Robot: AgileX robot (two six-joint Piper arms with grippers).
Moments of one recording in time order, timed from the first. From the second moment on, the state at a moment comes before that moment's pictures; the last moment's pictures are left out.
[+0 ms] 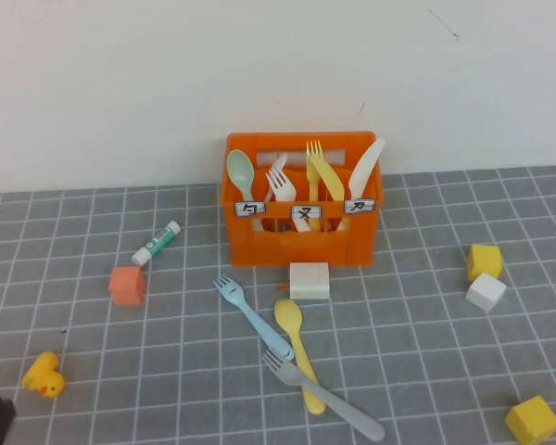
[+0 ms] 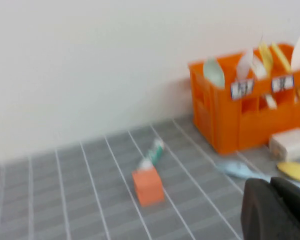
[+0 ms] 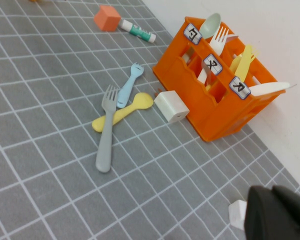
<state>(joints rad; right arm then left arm) 0.43 0.08 -0.31 0.34 0.73 -0.91 -0.26 0.07 -0.02 -0.06 0.13 0.13</state>
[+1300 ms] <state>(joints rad) 0.43 0.08 -0.31 0.34 0.73 -0.91 -0.20 -0.01 0.02 0.01 0.36 -0.11</state>
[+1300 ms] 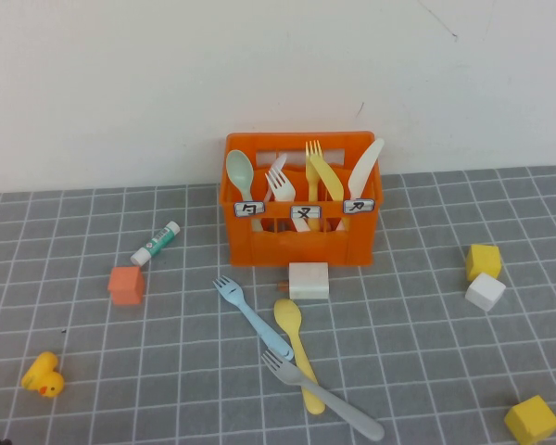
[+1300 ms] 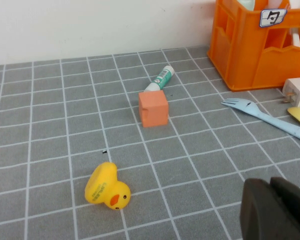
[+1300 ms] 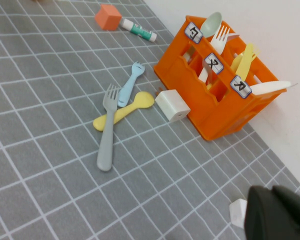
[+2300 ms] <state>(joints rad) -0.01 -0.01 0.02 -0.09 0.42 -0.17 -0.20 -0.01 0.02 0.01 0.37 -0.10</state>
